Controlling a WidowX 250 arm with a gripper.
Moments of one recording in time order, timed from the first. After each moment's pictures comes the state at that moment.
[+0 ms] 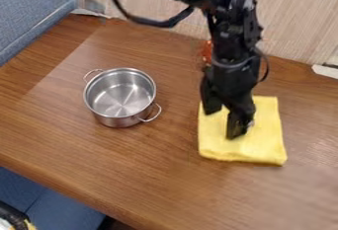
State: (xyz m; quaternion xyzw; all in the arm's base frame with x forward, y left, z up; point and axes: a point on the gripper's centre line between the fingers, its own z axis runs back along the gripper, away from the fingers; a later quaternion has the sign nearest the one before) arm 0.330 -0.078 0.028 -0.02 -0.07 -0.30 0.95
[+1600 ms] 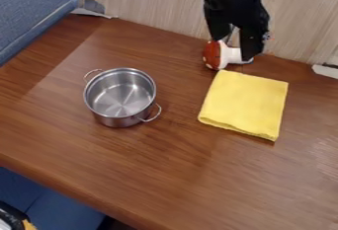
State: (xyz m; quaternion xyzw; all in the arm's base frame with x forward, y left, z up) arm 0.358 -0.061 0.124 -0.04 -0.16 -0.25 0.95
